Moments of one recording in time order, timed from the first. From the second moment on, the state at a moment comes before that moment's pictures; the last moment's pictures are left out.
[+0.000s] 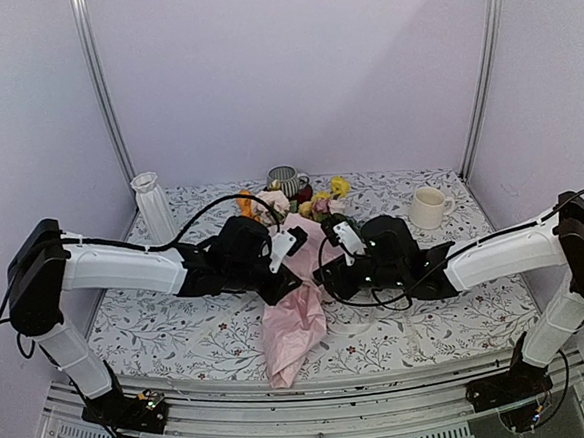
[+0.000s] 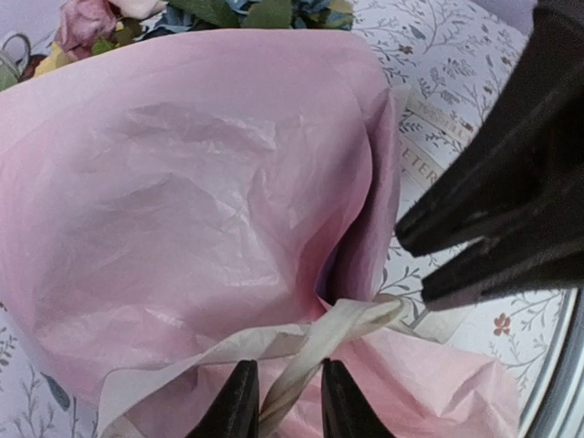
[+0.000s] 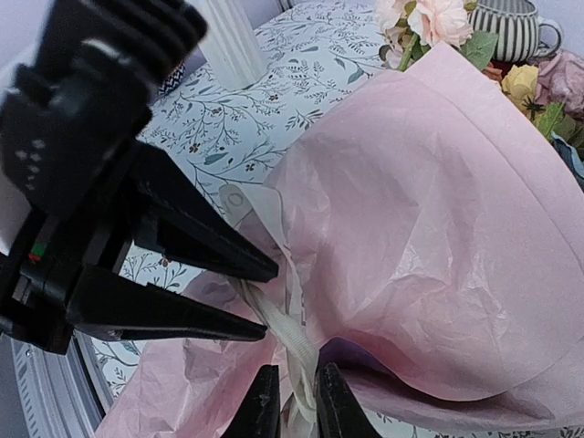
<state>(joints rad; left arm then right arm) -0.93 1.68 0.99 -0.01 0.03 -0.05 0.96 1.62 0.84 0.29 -0.03 0.33</state>
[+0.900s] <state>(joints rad) -0.93 1.57 0.91 0.11 -0.07 -0.21 0.97 1.74 0.92 0.29 -0.11 0.28</state>
